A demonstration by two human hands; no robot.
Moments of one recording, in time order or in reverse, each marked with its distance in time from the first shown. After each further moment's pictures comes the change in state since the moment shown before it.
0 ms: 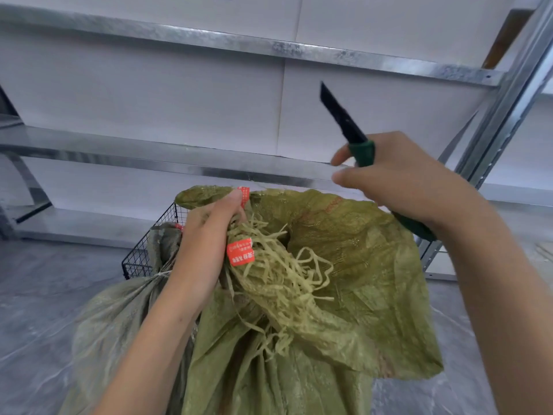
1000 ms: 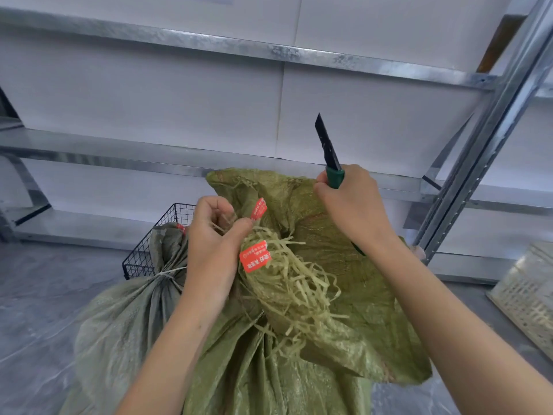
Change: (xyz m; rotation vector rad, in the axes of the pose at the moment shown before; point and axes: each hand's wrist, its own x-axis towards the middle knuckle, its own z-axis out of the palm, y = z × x) left_hand -0.006 -0.010 0.005 0.035 0.162 0.036; right_hand 0.024 0.038 0.067 0.043 0.303 0.033
